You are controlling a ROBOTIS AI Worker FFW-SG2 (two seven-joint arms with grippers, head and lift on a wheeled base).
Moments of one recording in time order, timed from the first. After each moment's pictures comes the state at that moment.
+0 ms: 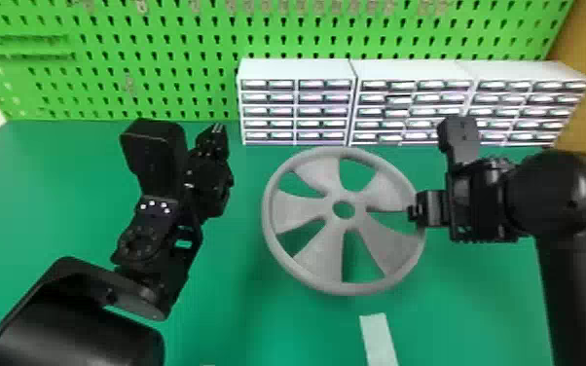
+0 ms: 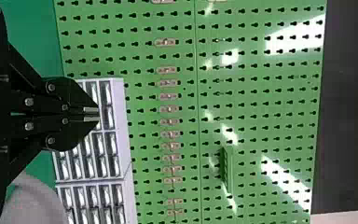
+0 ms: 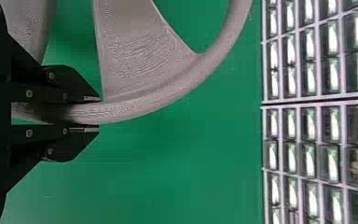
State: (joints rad) left arm 0.05 0.17 -0.25 -2.12 0.08 0.35 0.14; right arm -0.42 -0.06 -0.01 -1.84 -0.36 1.57 -0.24
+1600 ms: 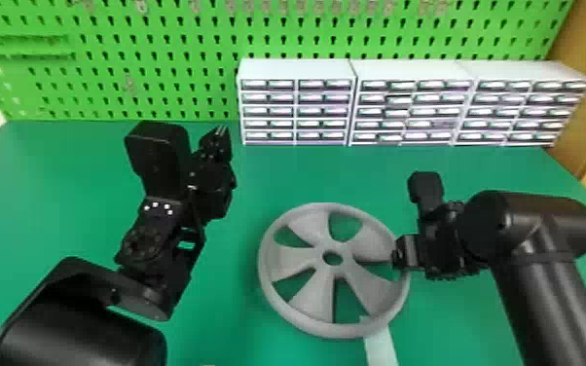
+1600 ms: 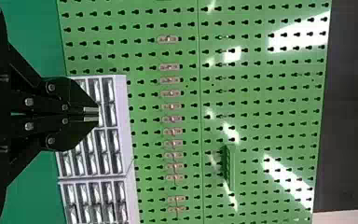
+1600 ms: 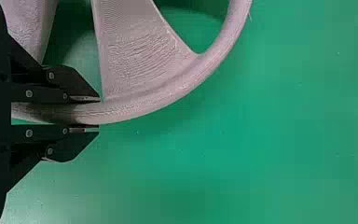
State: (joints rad) left arm 0.04 0.17 -0.26 -2.11 0.08 0.35 0.14; right arm -0.42 -0.07 0.05 -1.53 -0.35 1.46 -0.24
